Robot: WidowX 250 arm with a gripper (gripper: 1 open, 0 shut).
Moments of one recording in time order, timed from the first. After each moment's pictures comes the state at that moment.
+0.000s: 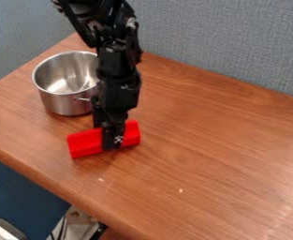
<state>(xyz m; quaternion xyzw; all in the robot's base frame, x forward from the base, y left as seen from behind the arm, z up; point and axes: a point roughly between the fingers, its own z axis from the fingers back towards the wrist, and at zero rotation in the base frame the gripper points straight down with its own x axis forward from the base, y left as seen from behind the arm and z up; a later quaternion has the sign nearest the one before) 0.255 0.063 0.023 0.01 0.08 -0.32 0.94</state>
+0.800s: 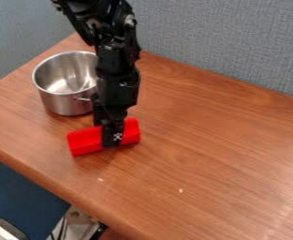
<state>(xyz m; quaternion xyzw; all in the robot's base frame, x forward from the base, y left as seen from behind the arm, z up) 0.257 0.064 0.025 0.01 0.08 -0.33 0.94</state>
